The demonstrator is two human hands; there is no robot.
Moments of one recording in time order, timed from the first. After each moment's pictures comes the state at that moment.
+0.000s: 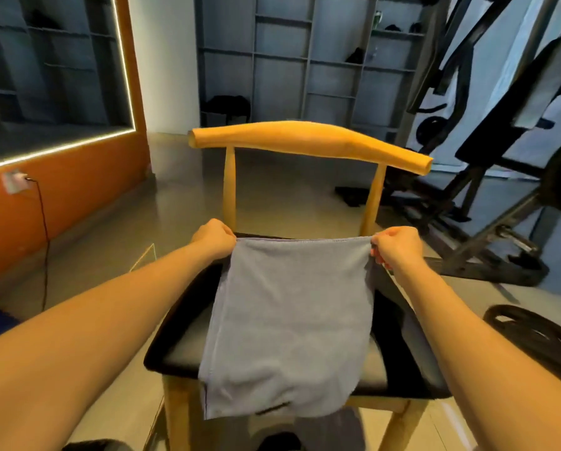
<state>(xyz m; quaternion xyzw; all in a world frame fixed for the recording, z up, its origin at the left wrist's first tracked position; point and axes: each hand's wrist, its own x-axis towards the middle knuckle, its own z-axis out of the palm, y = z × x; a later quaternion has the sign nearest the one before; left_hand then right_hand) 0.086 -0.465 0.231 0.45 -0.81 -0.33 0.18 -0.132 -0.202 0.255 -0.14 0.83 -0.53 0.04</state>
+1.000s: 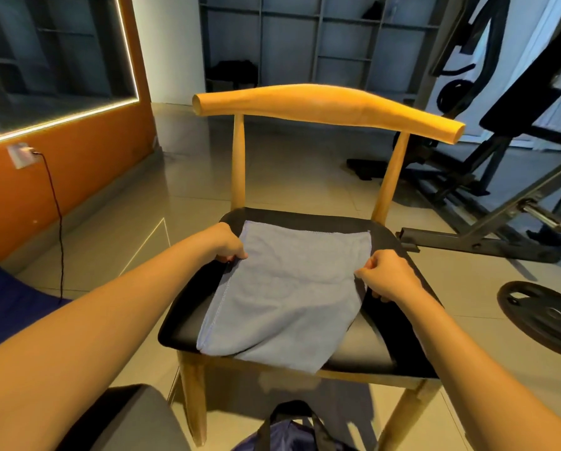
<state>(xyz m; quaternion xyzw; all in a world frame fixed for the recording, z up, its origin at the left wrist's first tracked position) 0.106 -0.448 0.220 0.49 -0.81 -0.33 -0.03 -0.084 -0.194 0.195 -0.24 0.93 -0.26 0.12</state>
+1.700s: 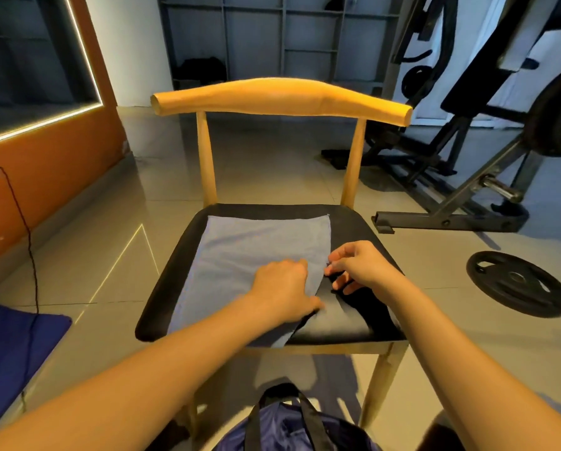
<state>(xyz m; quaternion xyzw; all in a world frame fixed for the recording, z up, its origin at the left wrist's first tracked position) 0.088 -0.264 0.201 0.20 -0.98 -0.07 0.06 -0.056 -0.154 0.208 -0.24 0.83 -0.43 0.28</state>
